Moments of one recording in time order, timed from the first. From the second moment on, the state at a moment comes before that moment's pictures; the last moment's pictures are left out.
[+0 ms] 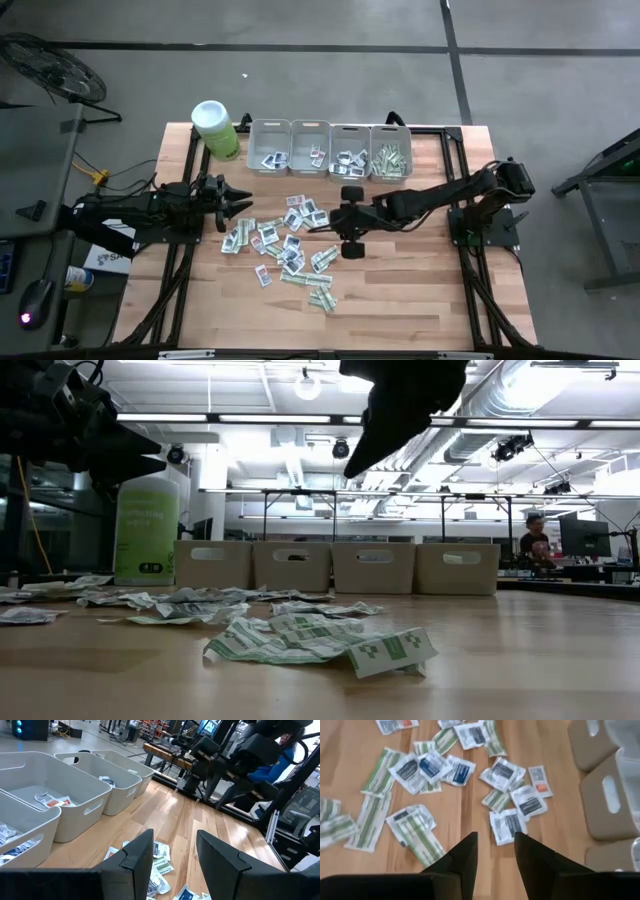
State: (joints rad) left arm -0.03 0.01 0.08 -0.13 -0.22 -0.40; right arm 0.16 1.66 1.23 -0.46 0.25 0.05
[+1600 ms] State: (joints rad) left arm -0.03 0.01 0.08 -0.13 -0.22 -0.40; right arm 0.16 1.94 1.23 -0.44 0.01 0.84
